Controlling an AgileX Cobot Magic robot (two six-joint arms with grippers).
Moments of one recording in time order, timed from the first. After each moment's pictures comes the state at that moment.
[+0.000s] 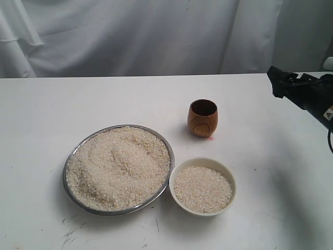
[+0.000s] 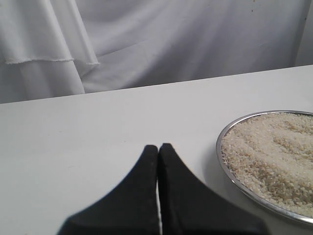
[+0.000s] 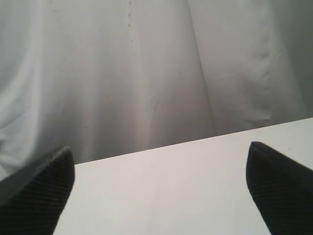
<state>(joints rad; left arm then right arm) -0.04 -0.01 0.00 -0.09 0.28 0.19 -0.12 2.01 -0.77 -0.39 -1.10 0.50</state>
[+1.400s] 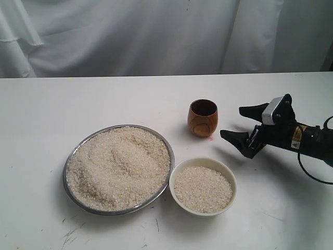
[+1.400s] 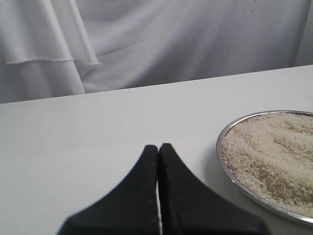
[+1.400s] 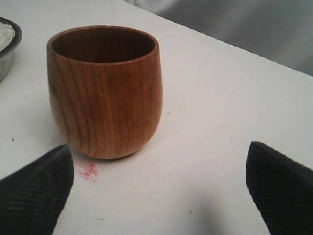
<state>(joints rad) -0.04 -0.01 0.00 -0.09 0.28 0.19 -0.13 2.35 -1.04 -1.11 -1.13 0.24</state>
